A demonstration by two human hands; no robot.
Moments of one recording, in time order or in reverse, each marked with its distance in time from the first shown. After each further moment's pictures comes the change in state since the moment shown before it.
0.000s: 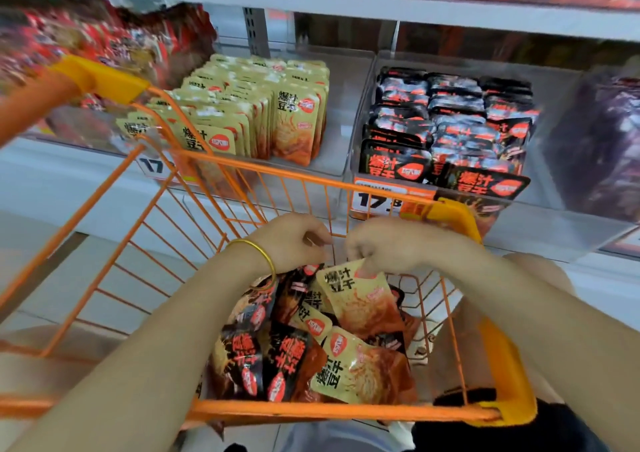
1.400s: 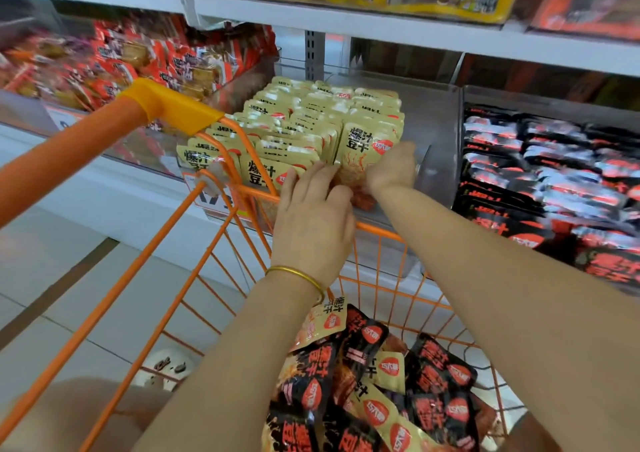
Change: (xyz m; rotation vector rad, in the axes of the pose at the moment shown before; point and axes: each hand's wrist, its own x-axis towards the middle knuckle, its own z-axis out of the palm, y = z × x) left_hand 0.040 -0.049 -0.039 0.423 0.913 0.148; right_hand 0.181 -0.021 -0.094 0.716 1.001 0.587
